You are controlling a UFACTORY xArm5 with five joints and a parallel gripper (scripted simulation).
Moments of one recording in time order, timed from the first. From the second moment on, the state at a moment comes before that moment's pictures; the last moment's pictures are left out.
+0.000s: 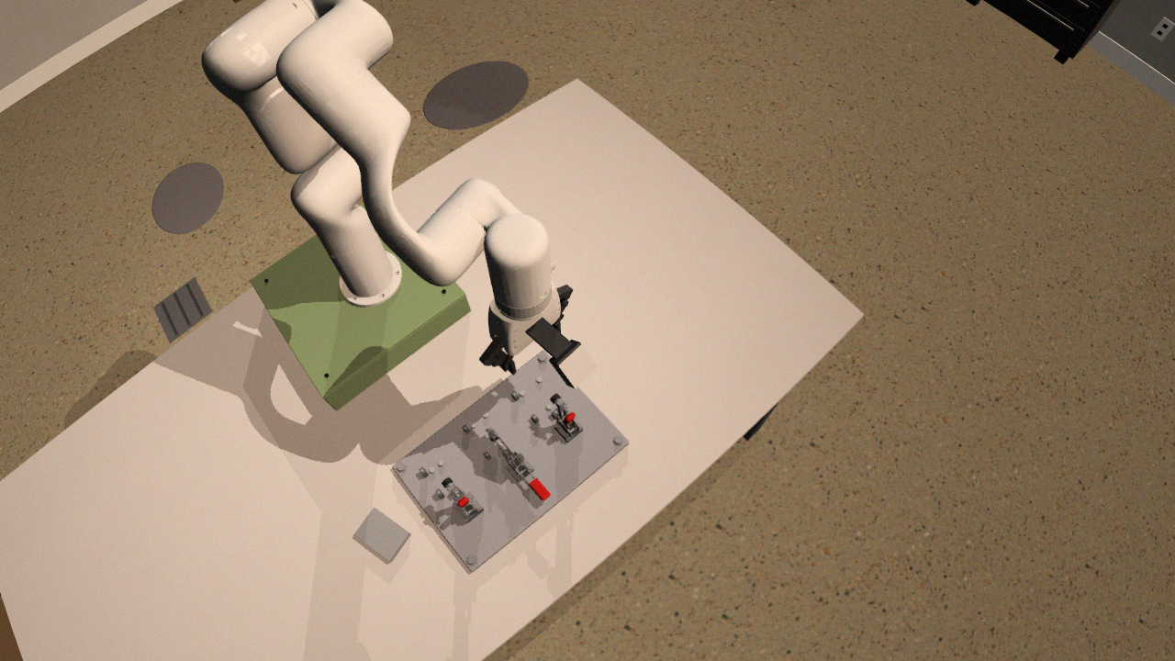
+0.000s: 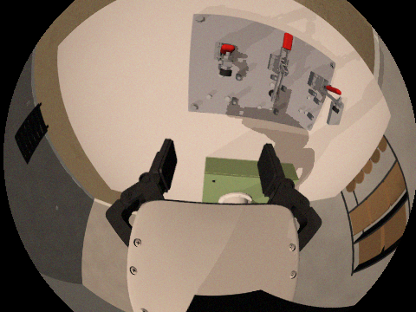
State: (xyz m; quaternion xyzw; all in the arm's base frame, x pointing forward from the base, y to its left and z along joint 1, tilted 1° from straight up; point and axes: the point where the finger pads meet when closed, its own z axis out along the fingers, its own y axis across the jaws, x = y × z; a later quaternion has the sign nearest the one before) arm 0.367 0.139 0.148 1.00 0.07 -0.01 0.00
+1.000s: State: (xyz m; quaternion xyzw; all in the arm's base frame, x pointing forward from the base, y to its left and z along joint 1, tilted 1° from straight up) arm 0.371 0.131 0.148 1.00 0.04 0.00 0.00
